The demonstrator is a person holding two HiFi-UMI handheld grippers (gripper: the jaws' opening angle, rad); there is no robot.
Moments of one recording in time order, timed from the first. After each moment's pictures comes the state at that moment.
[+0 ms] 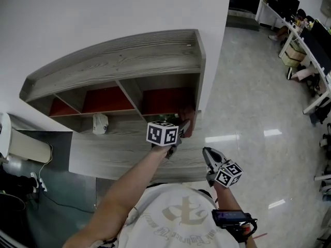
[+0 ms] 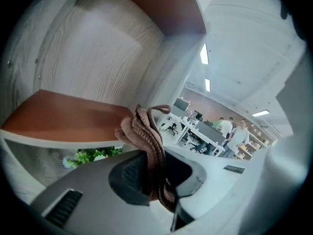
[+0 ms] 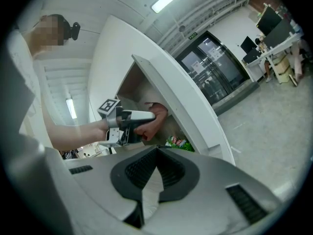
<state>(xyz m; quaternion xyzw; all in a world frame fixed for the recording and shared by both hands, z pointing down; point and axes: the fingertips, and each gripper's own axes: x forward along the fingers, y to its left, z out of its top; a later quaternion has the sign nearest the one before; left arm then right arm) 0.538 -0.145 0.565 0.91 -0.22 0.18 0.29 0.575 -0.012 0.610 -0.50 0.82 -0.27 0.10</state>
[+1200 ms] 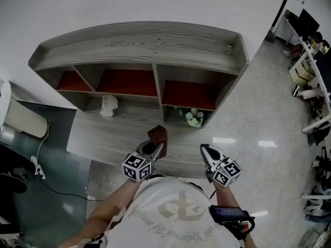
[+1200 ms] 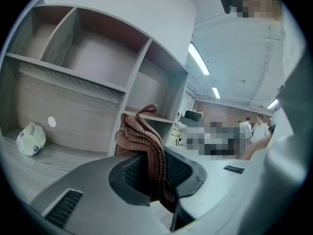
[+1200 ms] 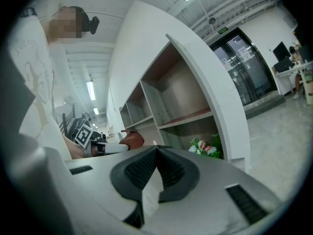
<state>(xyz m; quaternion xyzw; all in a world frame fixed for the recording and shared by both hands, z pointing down) 0.322 -0.068 0.598 0.91 -0.35 0.09 0.21 0.486 -0.031 0.577 -0.42 0.89 -0.19 0.02</state>
